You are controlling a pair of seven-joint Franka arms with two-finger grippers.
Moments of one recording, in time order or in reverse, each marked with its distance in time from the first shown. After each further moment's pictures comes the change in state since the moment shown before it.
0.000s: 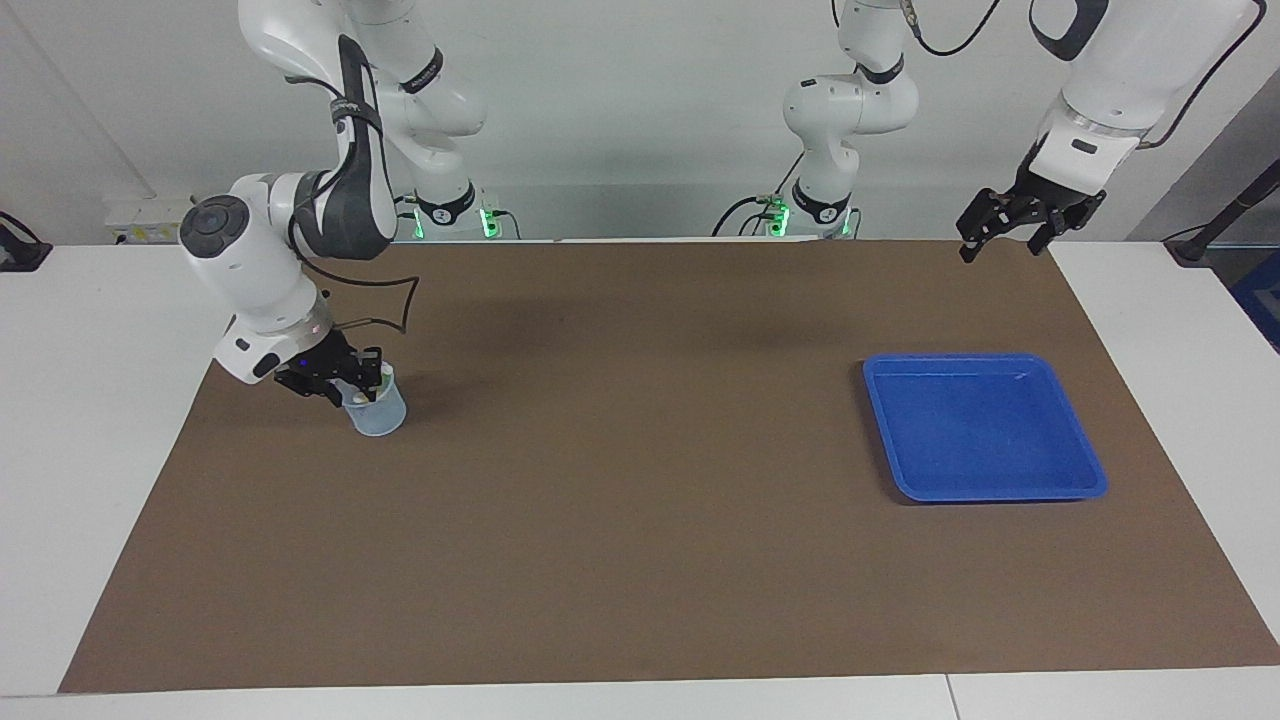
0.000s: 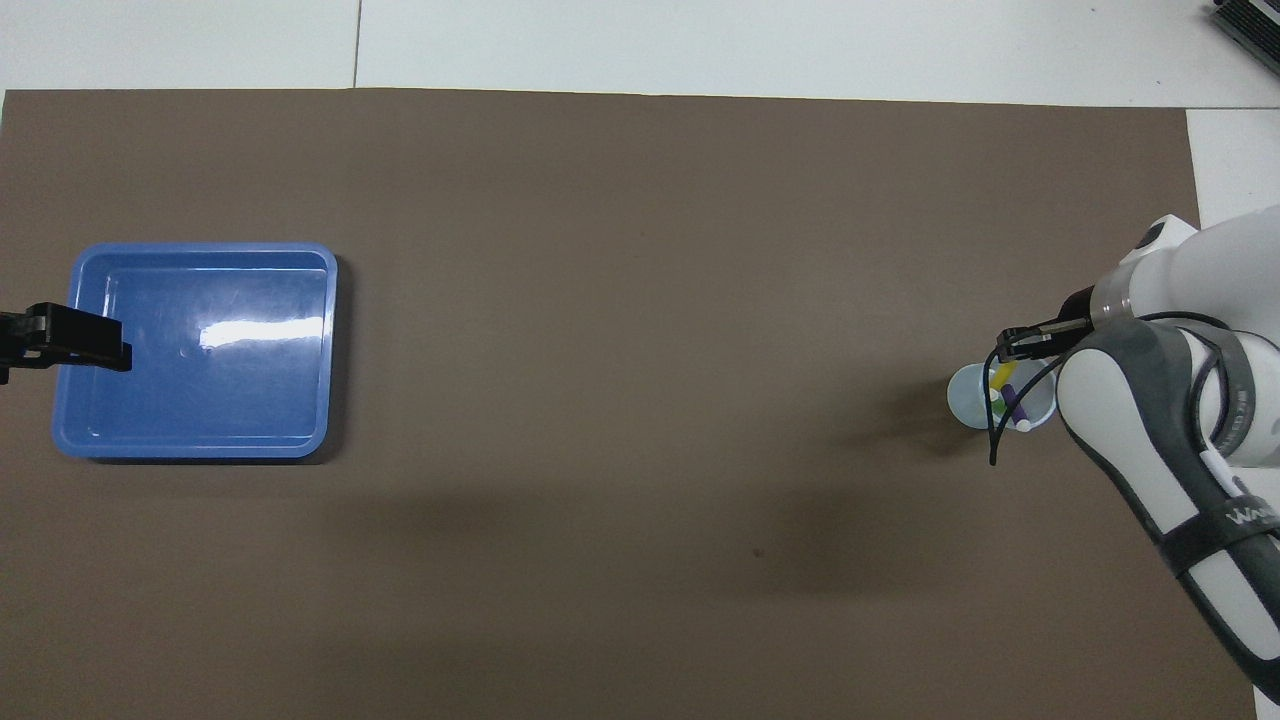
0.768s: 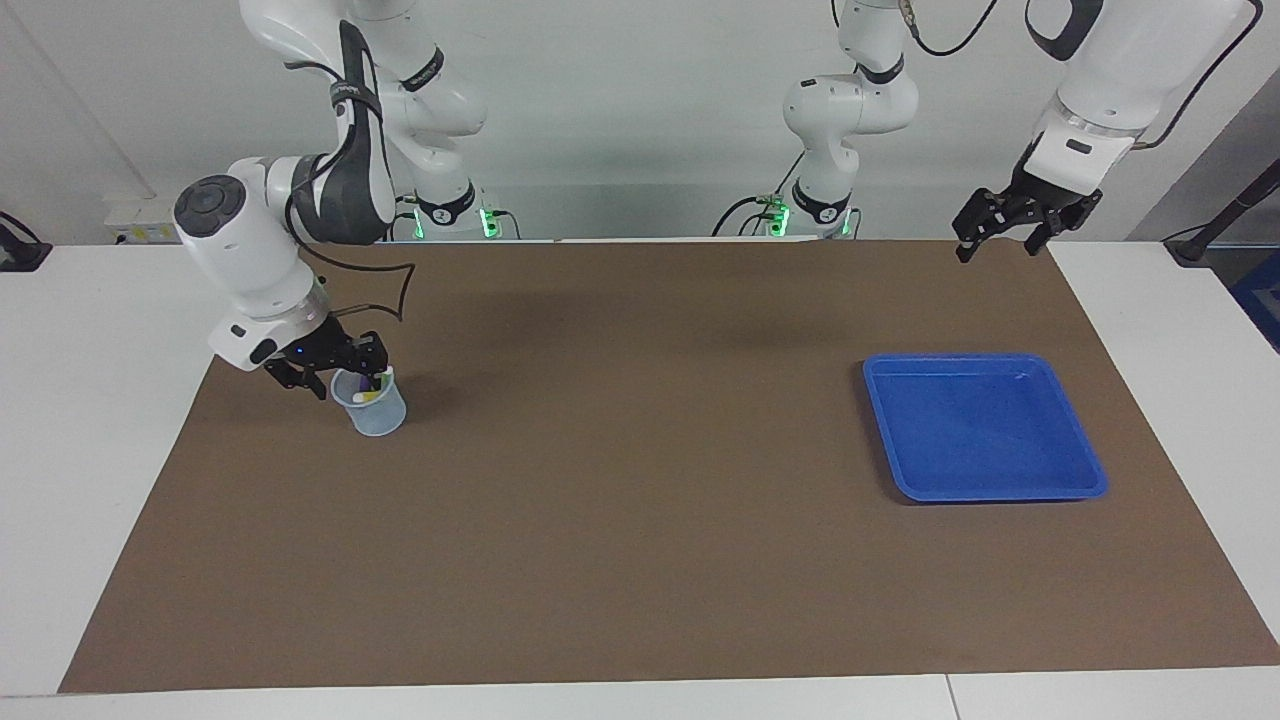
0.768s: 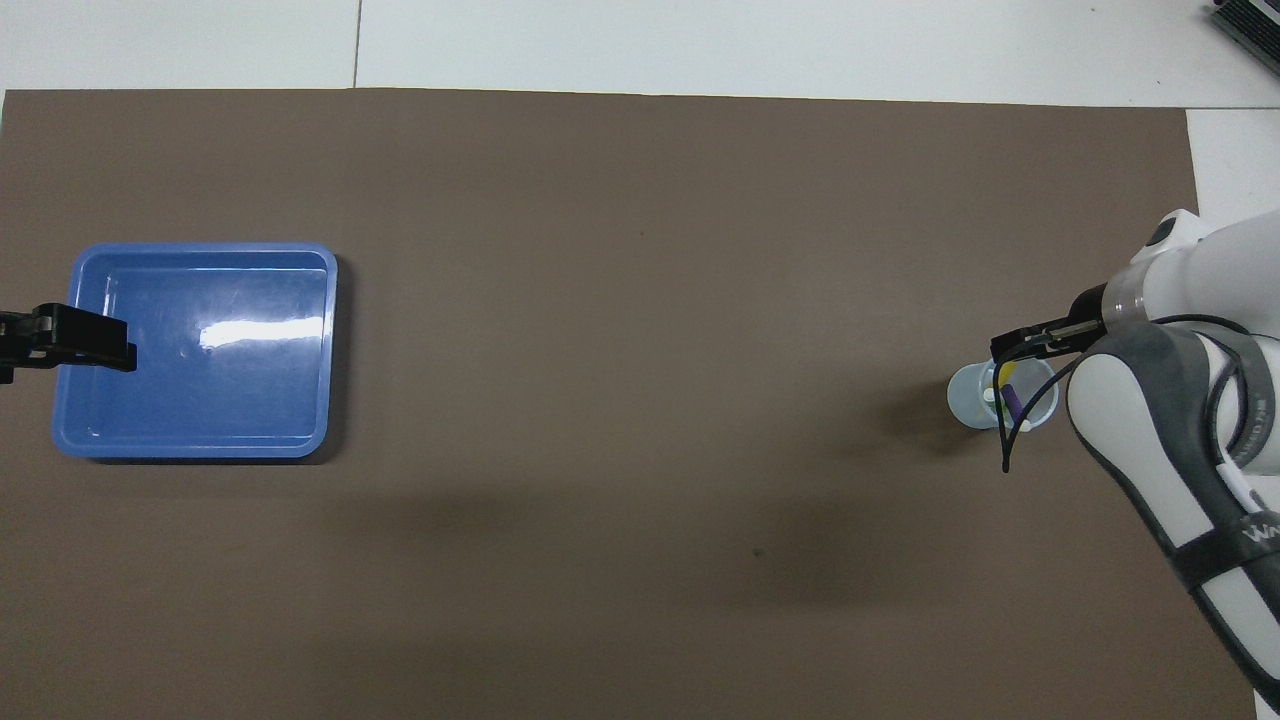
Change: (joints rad) left arm 0.000 0.000 -0.004 0.000 0.000 0.000 -0.001; right arm 0.001 -0.018 0.000 0.002 -0.002 -0.002 -0.049
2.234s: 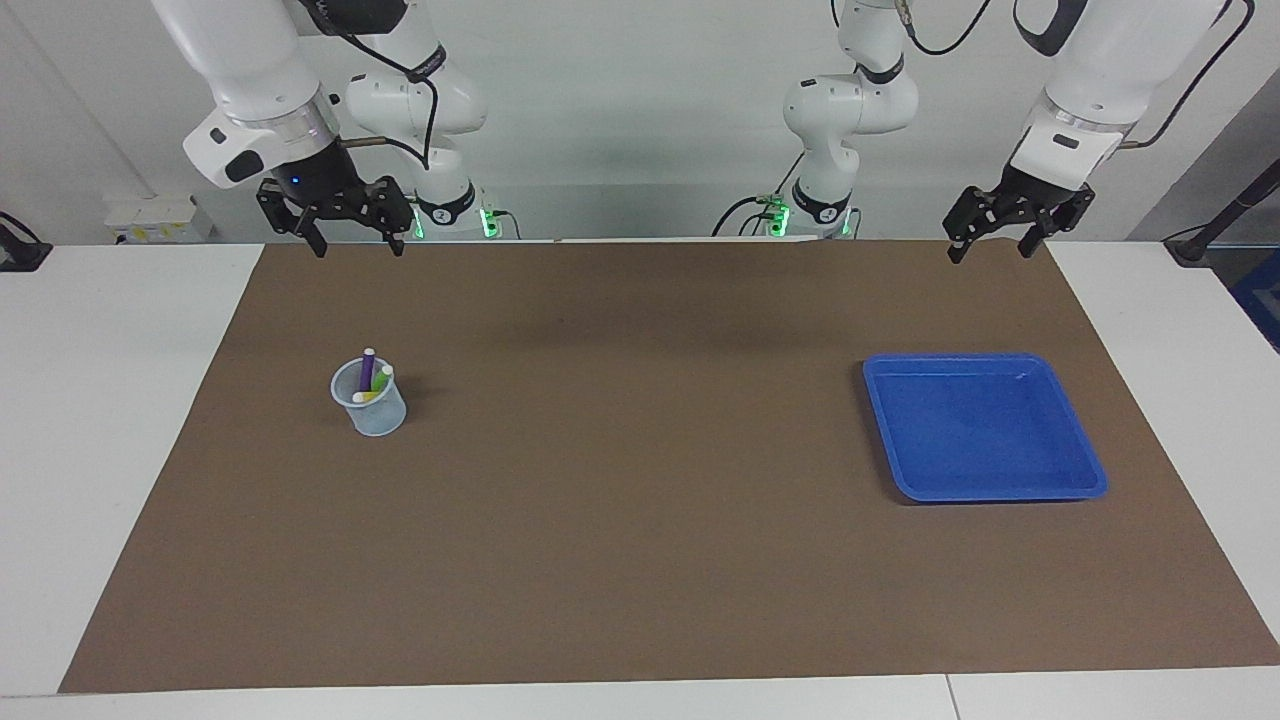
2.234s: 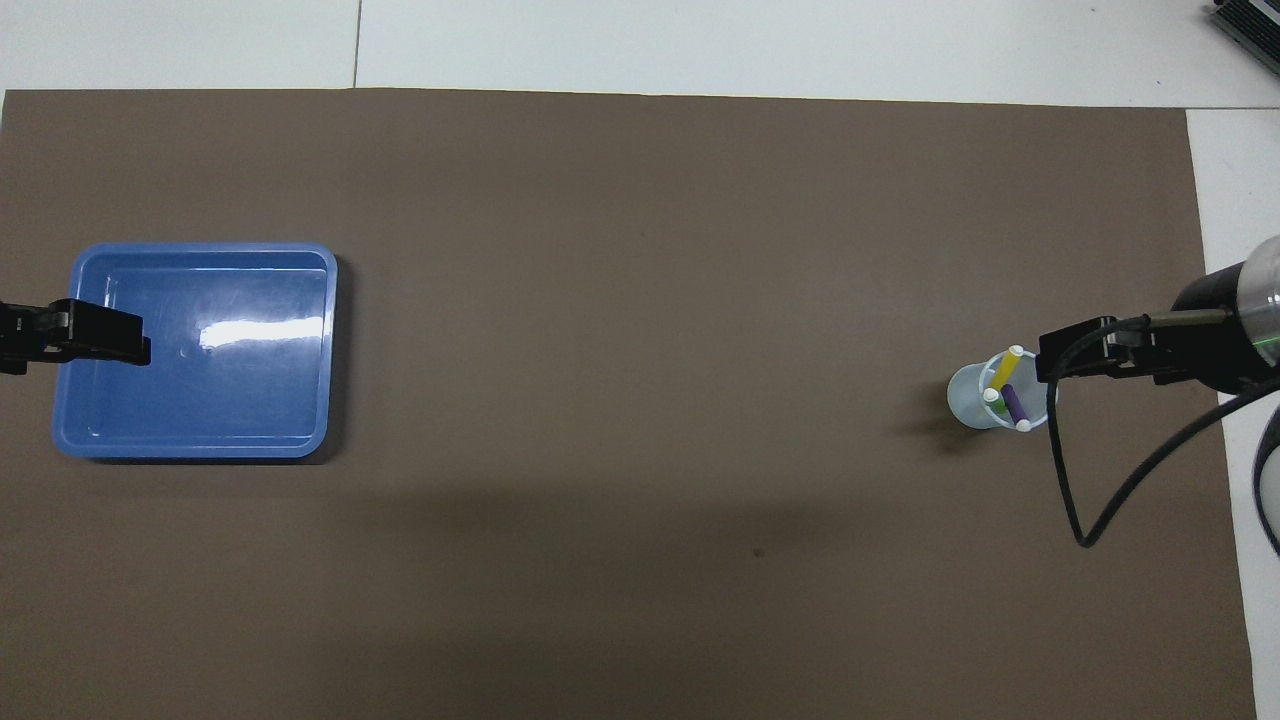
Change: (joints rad) left arm 0.000 0.000 -0.027 0.008 0.000 0.008 0.000; right arm 0.120 -0.174 0.016 0.373 0.007 -0.577 0.341
